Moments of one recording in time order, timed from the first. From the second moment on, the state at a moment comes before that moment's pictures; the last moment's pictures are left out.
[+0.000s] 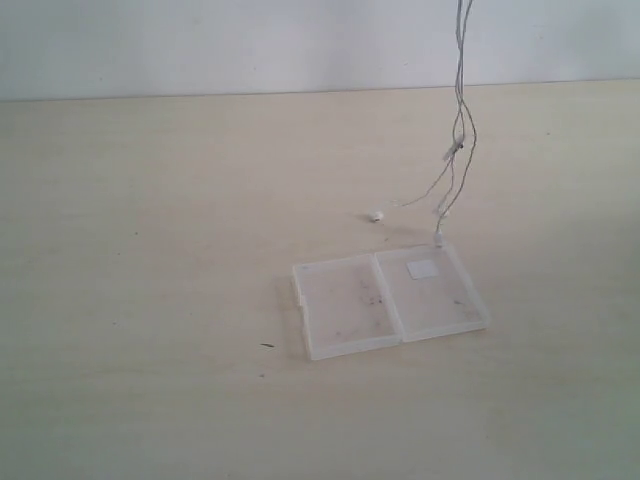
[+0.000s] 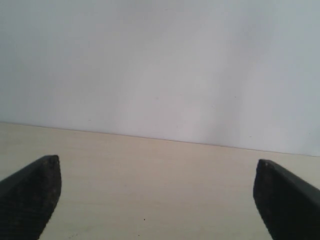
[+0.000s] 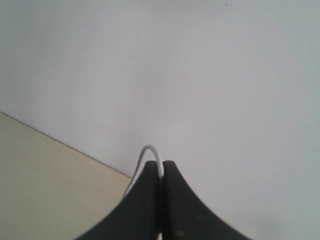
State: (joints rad) left arm -0.04 0.01 0.00 0.03 0.05 -0.21; right arm 0.37 1.57 -2.18 -0.08 1.08 -0.17
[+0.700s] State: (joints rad) left arm -0.04 0.01 0.00 0.03 0.05 -0.21; right arm 0.37 1.29 -1.70 -0.03 0.58 0.03
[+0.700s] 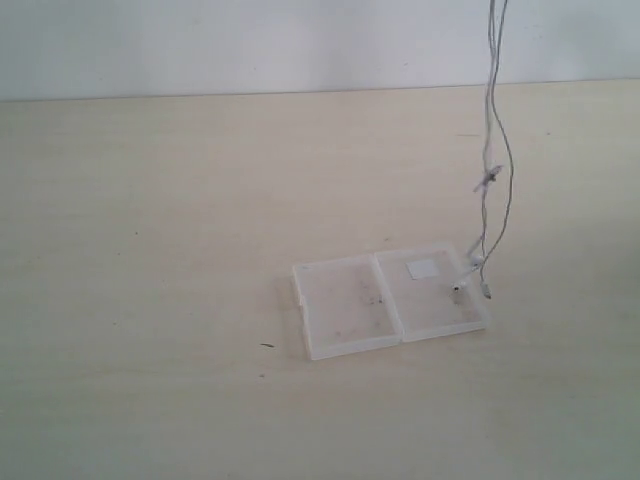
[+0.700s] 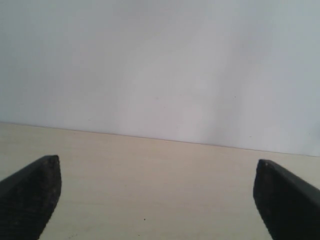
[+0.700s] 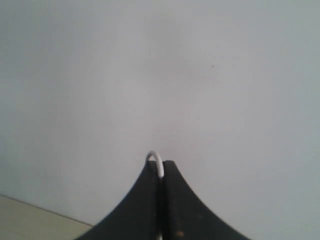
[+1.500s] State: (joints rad) left arm -0.04 0.01 0.00 0.04 0.00 -0.21; right arm 0.37 1.20 -1.36 -0.02 0.07 0.06
